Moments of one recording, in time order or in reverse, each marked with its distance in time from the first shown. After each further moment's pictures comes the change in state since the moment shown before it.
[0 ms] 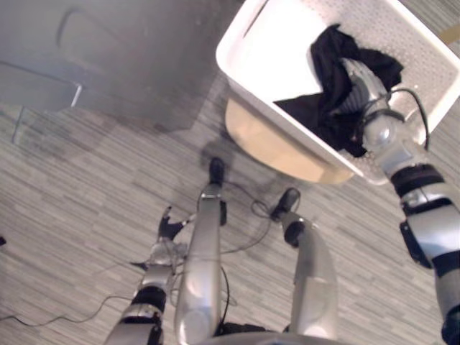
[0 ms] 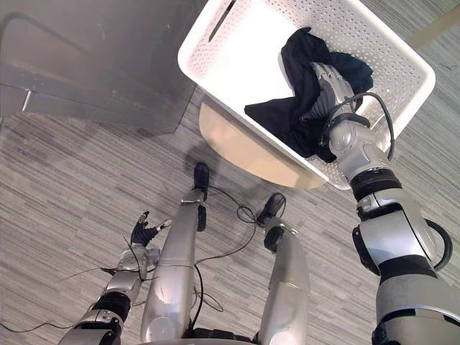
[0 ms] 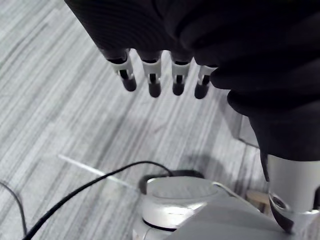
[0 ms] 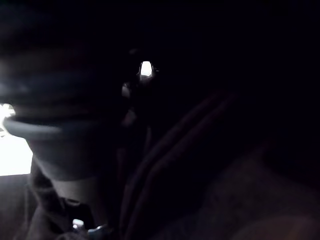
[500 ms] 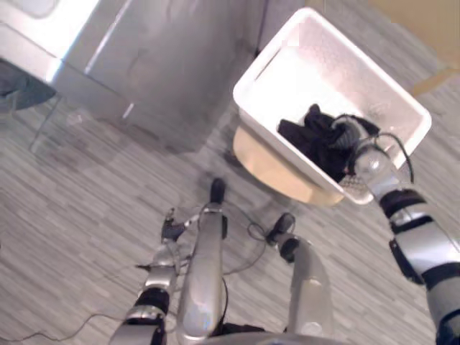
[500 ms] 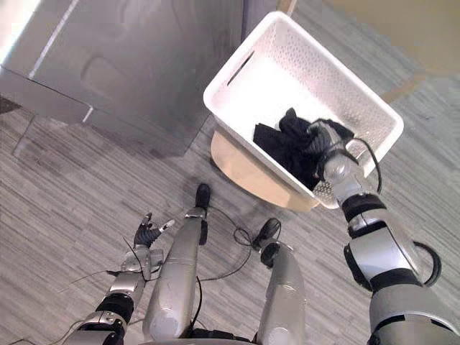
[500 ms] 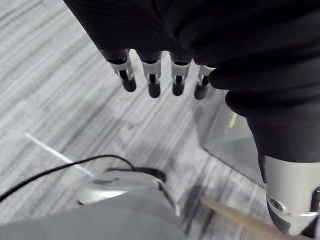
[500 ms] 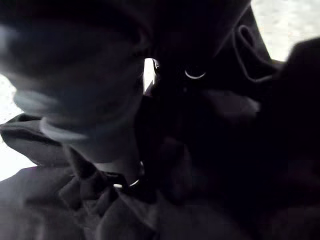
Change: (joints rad) left arm 0.009 -0.028 -0.008 -0.012 -0.058 0.000 -0.004; right arm 0.163 0.064 -0.032 0.098 0.275 0.068 0.108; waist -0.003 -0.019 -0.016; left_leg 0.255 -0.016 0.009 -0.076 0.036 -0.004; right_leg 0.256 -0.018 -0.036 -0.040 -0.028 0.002
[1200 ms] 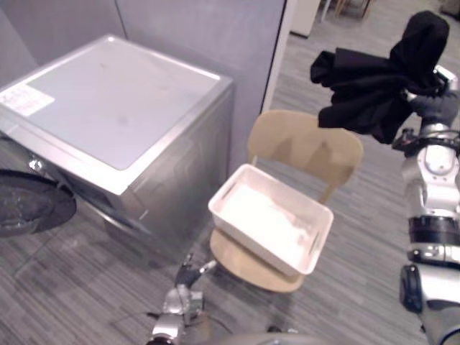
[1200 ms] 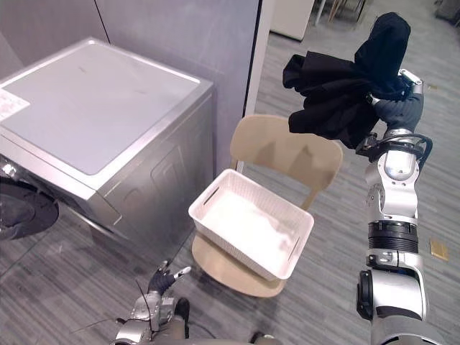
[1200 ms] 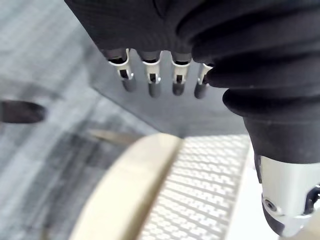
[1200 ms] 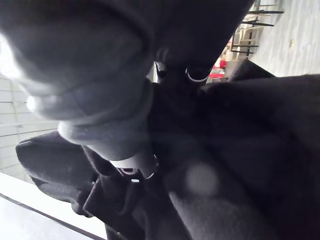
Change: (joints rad) left arm 0.287 -0.050 -0.178 -0.209 0.000 0.019 -0.066; right arm 0.257 -0.001 -0.635 -0.674 0.446 -0.056 -0.086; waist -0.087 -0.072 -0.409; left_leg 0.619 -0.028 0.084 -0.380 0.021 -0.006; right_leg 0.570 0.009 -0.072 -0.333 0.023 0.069
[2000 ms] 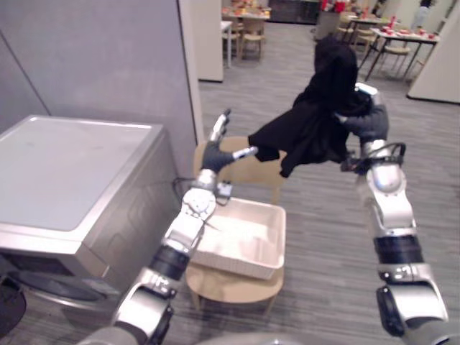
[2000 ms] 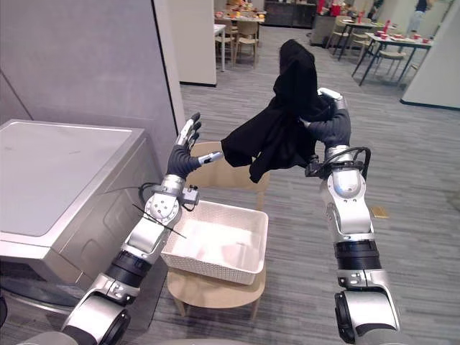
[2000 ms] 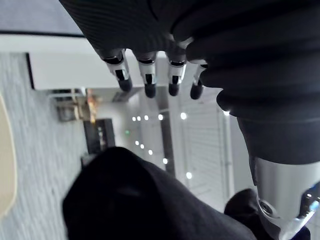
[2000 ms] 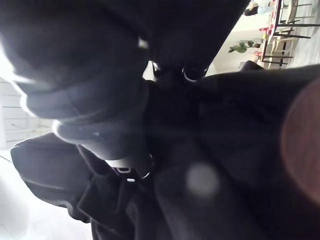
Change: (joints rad) left arm -0.558 0.096 -0.193 -0.409 -0.059 -0.048 0.068; right arm 0.152 0.200 0.175 -0.275 -0.093 0.003 0.110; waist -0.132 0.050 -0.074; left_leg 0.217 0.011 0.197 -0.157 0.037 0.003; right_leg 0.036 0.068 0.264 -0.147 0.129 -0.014
